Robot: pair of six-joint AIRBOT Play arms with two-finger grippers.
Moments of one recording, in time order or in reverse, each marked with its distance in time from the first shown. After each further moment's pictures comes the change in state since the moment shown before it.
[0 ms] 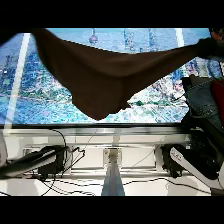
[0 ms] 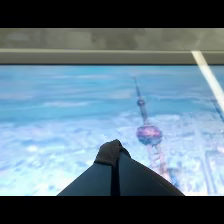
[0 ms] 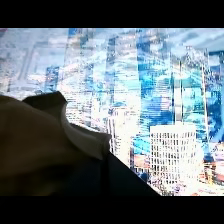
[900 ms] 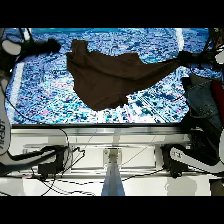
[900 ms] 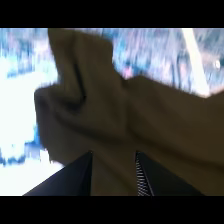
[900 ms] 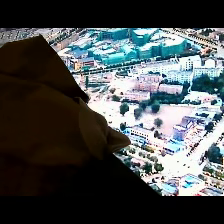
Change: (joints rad) left arm 0.039 -0.034 -0.139 -0.002 -0.393 -0.185; right arm 0.000 -0.176 -0.081 0.004 -0.134 0.005
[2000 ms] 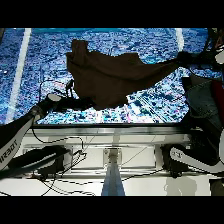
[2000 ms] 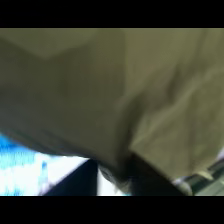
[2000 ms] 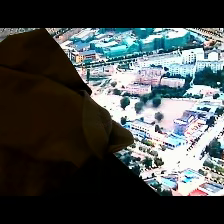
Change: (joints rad) left arm -0.311 0.052 -0.680 -0.470 0.120 0.103; right arm 0.000 0.000 0.000 0.011 0.025 0.000
